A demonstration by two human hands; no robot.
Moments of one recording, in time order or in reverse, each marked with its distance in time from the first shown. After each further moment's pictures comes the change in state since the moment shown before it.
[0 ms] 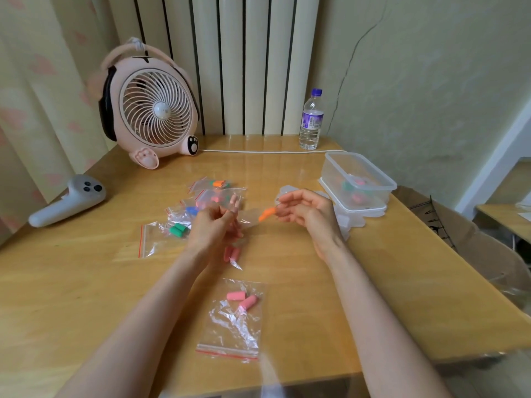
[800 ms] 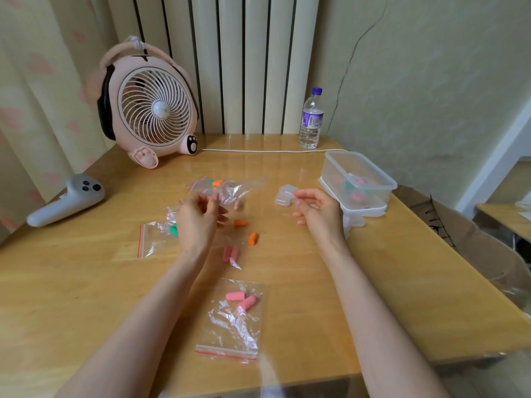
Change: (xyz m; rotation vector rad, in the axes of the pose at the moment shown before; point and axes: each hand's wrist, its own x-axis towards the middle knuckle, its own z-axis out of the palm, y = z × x) left_hand 0.008 -0.003 -0.007 0.082 0.310 0.215; right_hand 0.013 0.018 -0.006 -0.201 0.253 -0.011
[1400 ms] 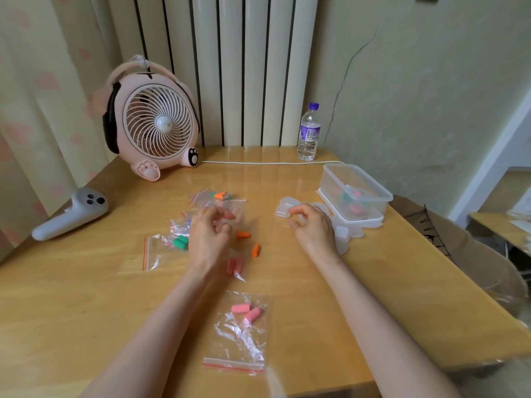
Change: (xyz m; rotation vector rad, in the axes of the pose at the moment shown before) left_hand 0.000 -0.005 -0.001 0.265 -0.127 0.155; right_hand 0.007 0.009 0.008 -0.601 -0.014 -0.112
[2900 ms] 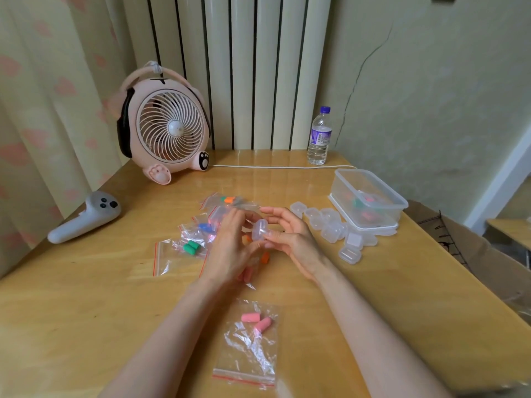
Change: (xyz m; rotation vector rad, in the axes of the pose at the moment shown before) left_hand 0.000 -0.007 0.011 -0.021 -0.151 0.366; right_hand -0.016 -0.034 0.016 0.958 -0.541 0.034
